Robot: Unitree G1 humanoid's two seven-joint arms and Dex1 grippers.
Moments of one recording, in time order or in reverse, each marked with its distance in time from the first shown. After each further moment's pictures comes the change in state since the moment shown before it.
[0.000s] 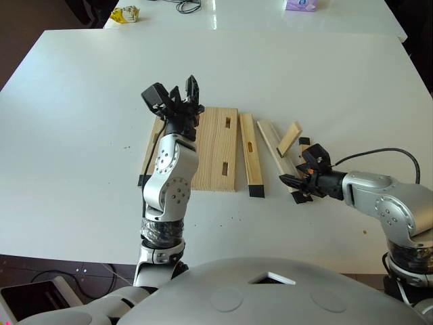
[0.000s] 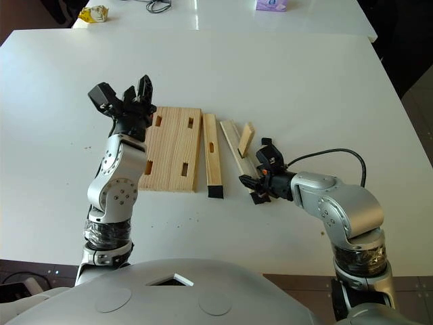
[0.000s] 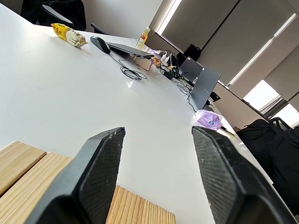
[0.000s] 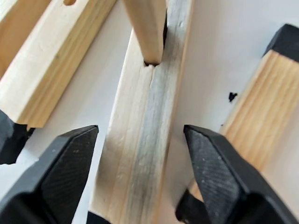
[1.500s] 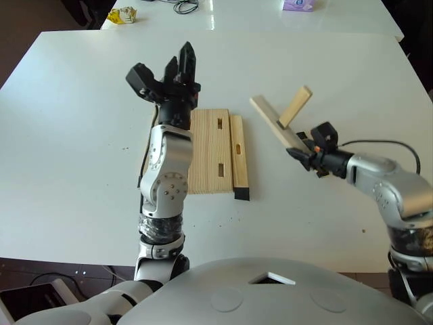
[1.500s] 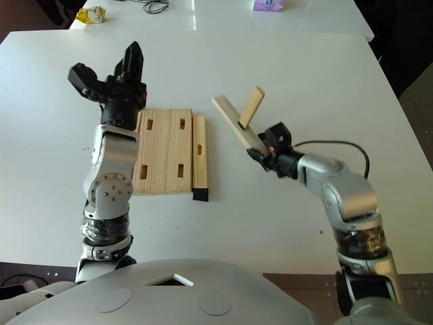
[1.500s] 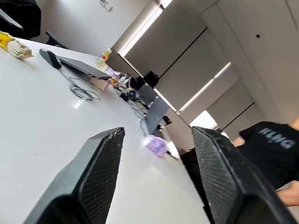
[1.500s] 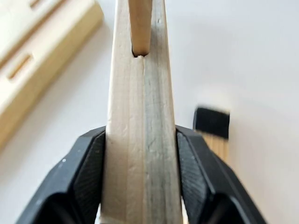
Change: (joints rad) left arm -0.052 -0.001 0.087 -0.097 -0.309 -0.091 -0.143; right arm -0.224 0.012 -0.066 0.293 0.009 -0.325 0.142
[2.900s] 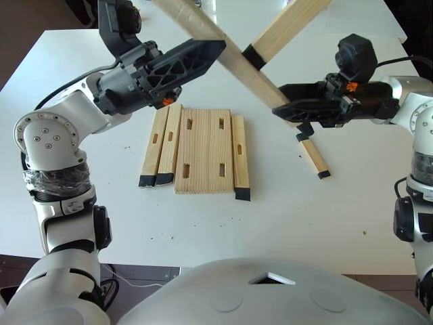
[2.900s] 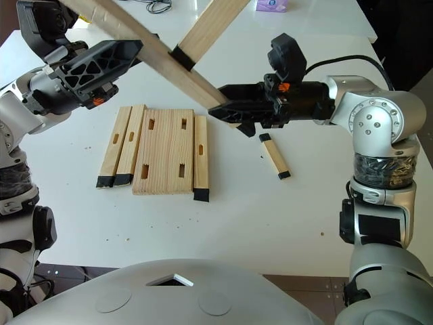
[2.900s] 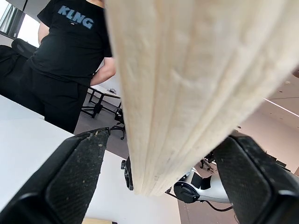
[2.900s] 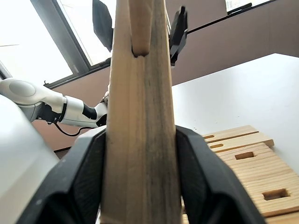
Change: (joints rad) left arm -0.349 0.647 0.181 0.243 -0.630 0.772 -0.882; right arm -0.378 -0.128 -0.004 0.218 0.412 -0.061 0.779
